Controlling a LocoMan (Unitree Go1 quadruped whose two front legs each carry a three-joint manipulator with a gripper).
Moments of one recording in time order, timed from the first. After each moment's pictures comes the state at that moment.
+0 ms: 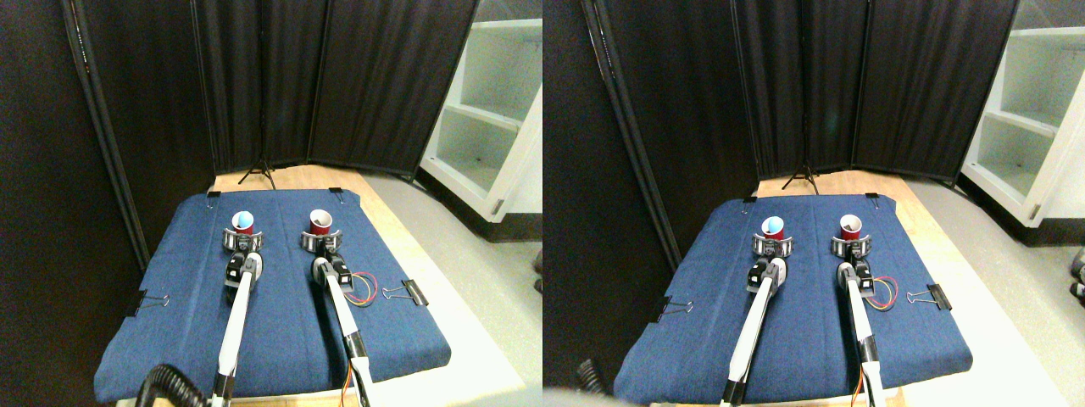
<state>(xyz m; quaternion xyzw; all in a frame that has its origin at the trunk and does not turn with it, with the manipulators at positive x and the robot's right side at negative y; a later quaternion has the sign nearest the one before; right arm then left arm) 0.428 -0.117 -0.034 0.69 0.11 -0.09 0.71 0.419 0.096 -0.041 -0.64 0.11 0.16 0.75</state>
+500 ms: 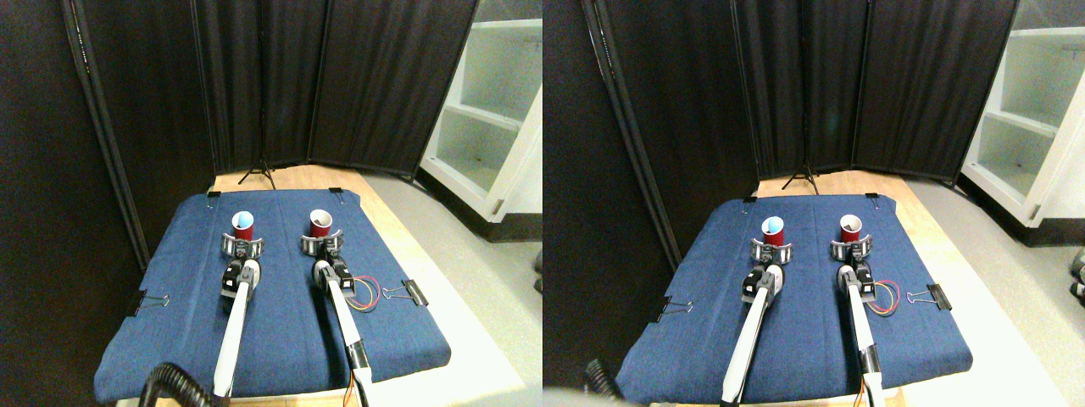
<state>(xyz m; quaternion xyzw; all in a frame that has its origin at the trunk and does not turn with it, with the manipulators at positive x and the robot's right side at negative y) 0.418 -0.114 -0.028 0.65 0.11 -0.07 0.74 0.401 0.096 -0.037 -0.63 0.13 0.13 0.75</state>
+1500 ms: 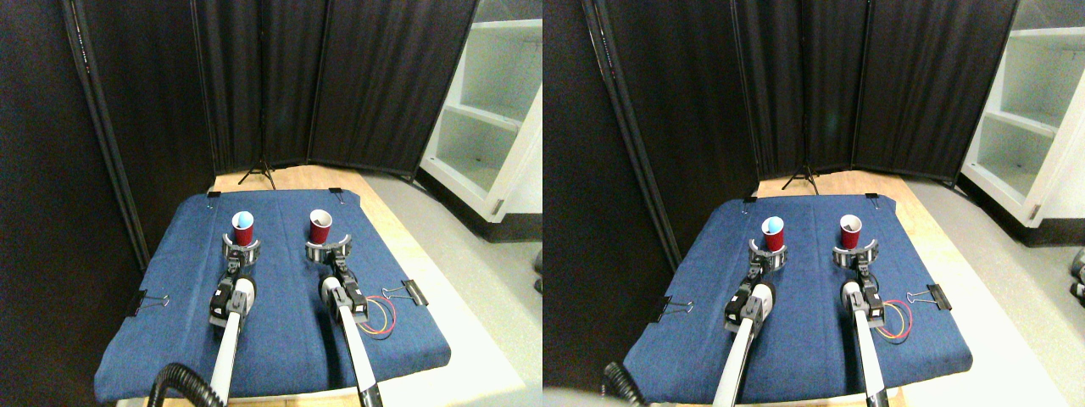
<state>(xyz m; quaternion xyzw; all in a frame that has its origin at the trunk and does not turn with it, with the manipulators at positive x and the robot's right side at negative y) 0.374 -0.117 -0.003 0.66 0.07 -0.03 0.74 0.356 0.092 -0.006 -0.65 0.12 0.05 0.75</state>
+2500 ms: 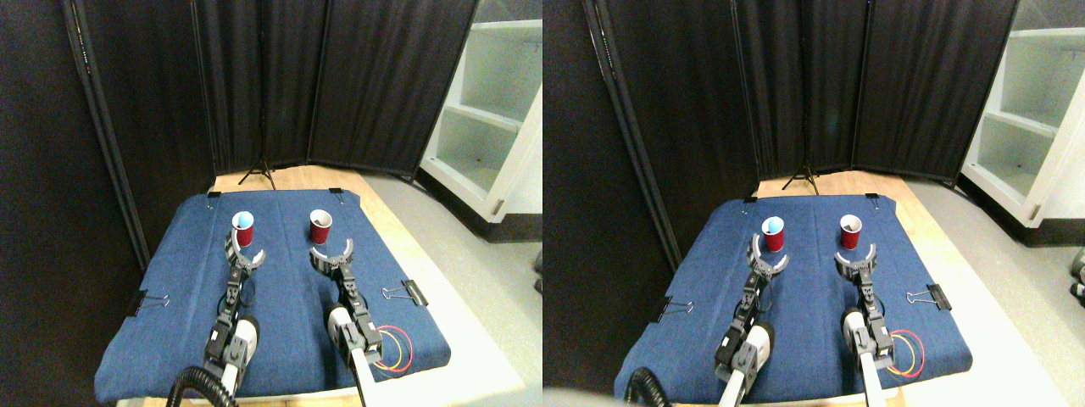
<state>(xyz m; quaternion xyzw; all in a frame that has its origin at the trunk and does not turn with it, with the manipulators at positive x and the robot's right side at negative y) 0.326 -0.105 0.021 0.64 0.04 0.03 0.77 0.309 0.074 0.030 -0.45 0.01 -0.11 0.89</state>
